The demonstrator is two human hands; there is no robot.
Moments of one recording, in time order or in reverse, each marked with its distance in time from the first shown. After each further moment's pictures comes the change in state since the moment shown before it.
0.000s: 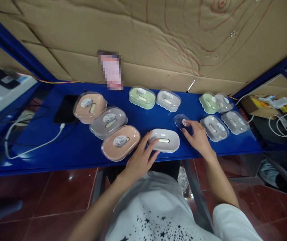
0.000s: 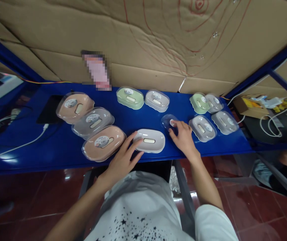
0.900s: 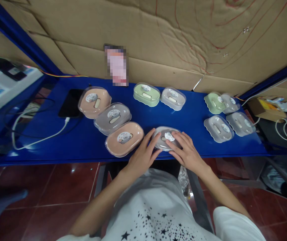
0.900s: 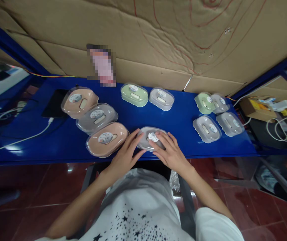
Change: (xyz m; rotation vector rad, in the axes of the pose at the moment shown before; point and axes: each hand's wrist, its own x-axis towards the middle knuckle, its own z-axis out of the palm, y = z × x) left_hand -0.002 -0.005 0.002 -0.089 0.007 -0.023; right_hand -0.053 -0.052 0.017 -0.062 -0.095 -0.620
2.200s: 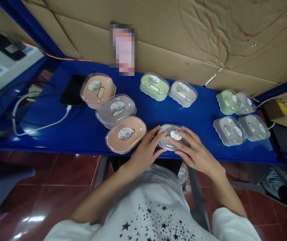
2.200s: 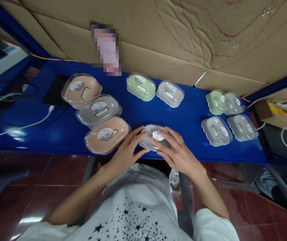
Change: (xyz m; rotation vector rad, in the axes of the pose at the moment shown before) left_hand 0.003 -0.001 -0.005 -0.067 -0.010 -0.051; right_hand 0.019 0.009 -0.027 0.176 -0.168 -0.007
